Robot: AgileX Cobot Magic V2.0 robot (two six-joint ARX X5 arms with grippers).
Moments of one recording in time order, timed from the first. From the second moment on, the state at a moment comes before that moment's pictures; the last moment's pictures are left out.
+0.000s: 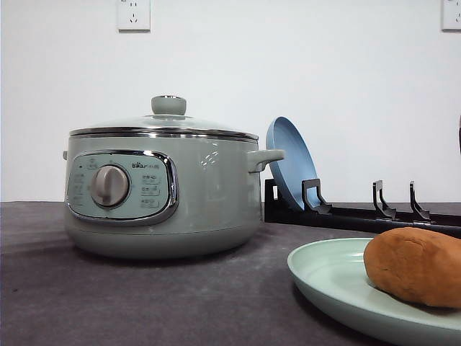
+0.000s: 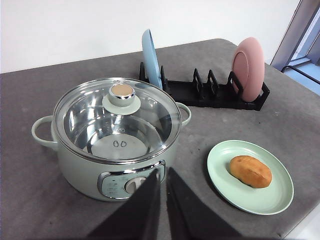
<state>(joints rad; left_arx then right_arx) -0.55 0.50 1.14 -0.96 0.08 -0.10 0.48 0.53 1.23 -1.16 -0.18 0.13</state>
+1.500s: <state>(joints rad) 0.06 0.00 0.03 -0.18 0.06 -0.06 0.48 0.53 1.23 -1.16 -0.18 0.13</state>
